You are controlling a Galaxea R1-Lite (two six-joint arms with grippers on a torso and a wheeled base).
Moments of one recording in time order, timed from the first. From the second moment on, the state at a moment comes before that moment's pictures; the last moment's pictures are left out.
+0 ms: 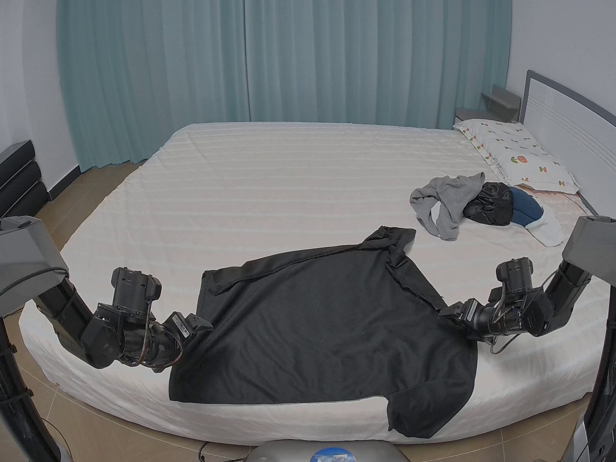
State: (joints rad) left arm -0.19 2.01 -0.56 -0.57 -0.12 -0.94; right arm 0.06 2.23 -0.74 -0.66 0.24 0.65
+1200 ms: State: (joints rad) left arm -0.16 2.00 -0.56 -0.58 -0.12 -0.93; right arm -0.07 2.19 -0.76 -0.75 0.30 0.76
